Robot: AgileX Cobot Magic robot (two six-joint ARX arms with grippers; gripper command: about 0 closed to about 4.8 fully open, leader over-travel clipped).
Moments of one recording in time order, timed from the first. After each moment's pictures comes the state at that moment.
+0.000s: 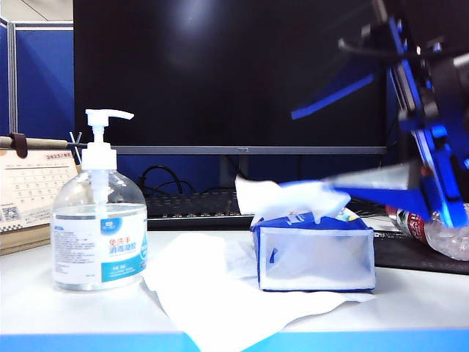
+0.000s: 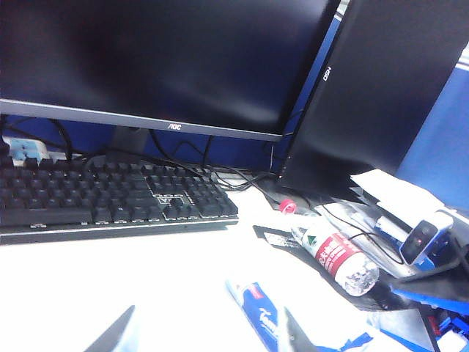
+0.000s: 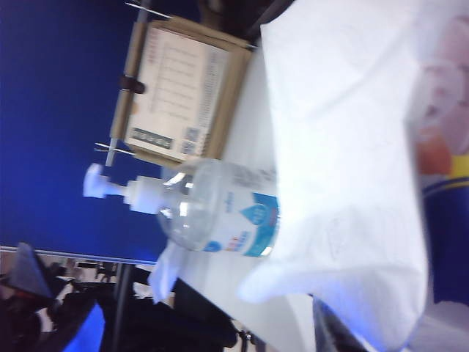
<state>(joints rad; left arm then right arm) -0.05 0.01 0.12 0.00 0.58 -0.38 0.53 1.10 0.20 0.67 -0.42 1.10</state>
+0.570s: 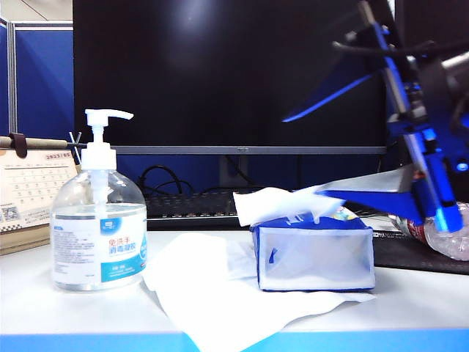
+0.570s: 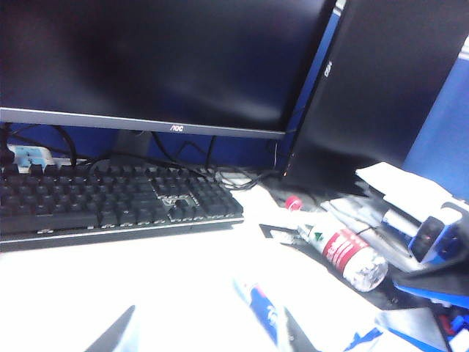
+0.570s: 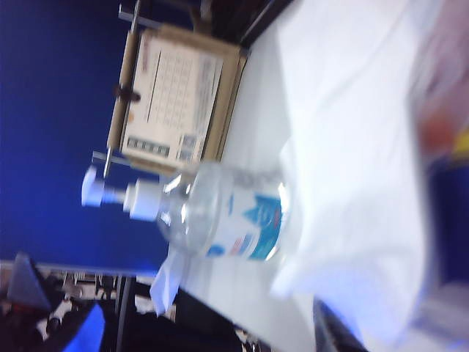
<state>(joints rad) -0.05 0.01 0.12 0.00 0.58 -0.33 0.63 1.10 0.20 0.68 -0.29 1.15</state>
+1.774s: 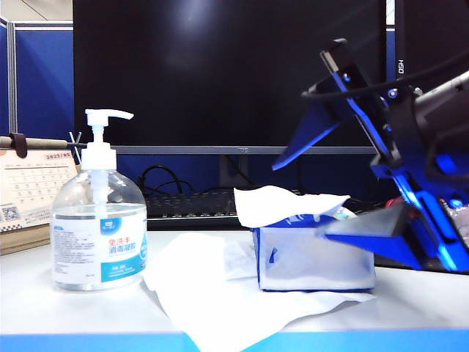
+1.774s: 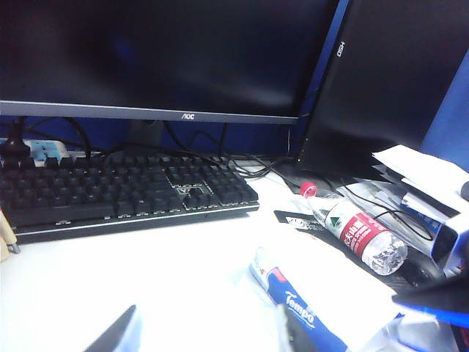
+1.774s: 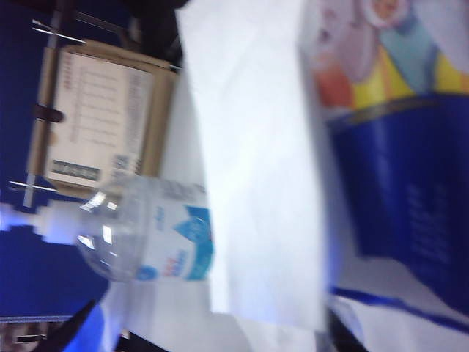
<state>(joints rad) -0.05 0.01 0.12 -0.04 0.56 -0.26 0.80 1.20 0.20 0.68 0.03 1.18</state>
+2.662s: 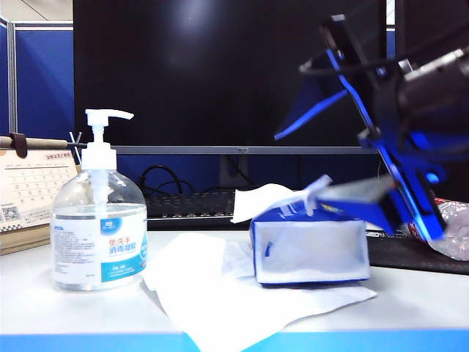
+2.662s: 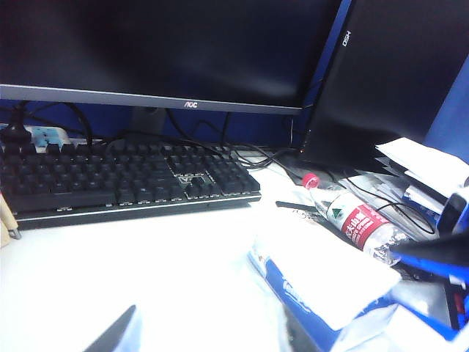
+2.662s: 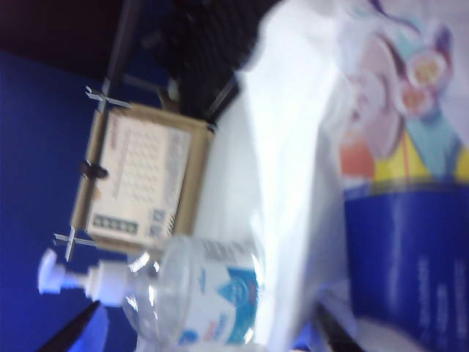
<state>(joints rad) -0.05 0.01 0.12 -0.07 0.56 -0.26 0.79 1.23 0.23 0.77 0.12 1.20</state>
